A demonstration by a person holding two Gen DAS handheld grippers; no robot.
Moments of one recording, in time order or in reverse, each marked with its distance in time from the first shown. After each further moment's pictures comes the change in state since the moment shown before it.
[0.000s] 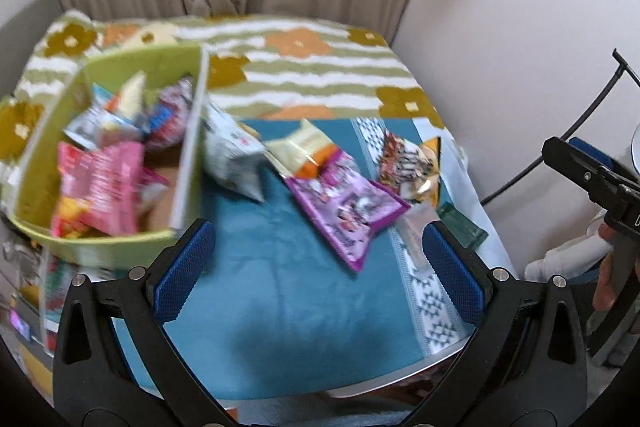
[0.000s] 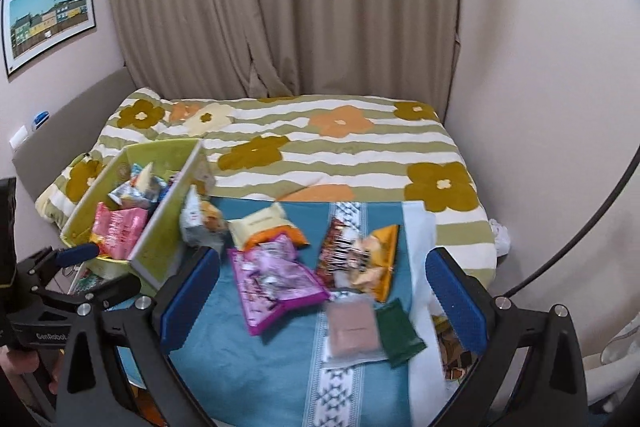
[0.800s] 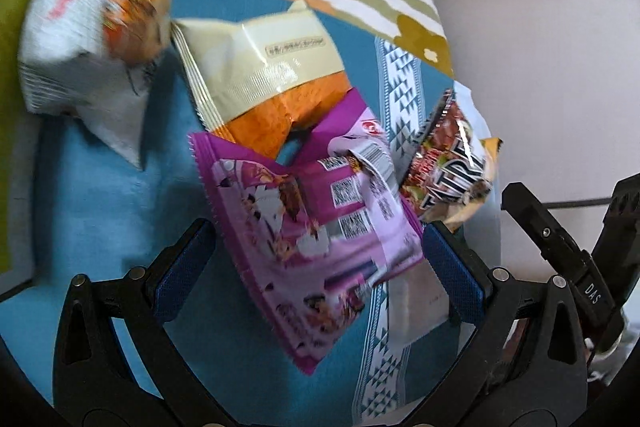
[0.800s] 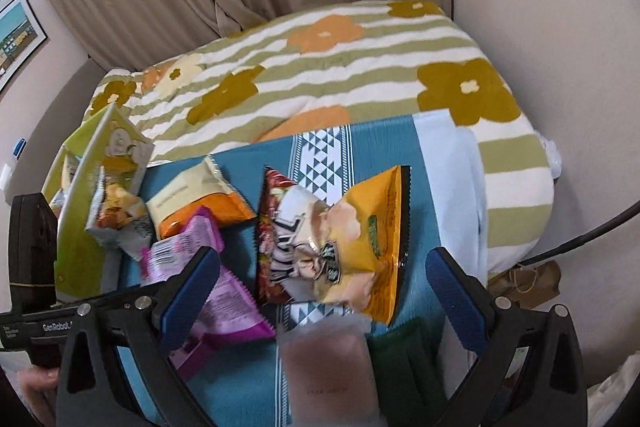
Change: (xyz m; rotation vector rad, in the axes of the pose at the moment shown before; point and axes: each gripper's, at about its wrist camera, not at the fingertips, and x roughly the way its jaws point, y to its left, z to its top) left arm 0.216 0.023 0.012 -0.360 0.367 -0.163; right arm 0.194 -0.078 -0.021 0.184 0.289 0.106
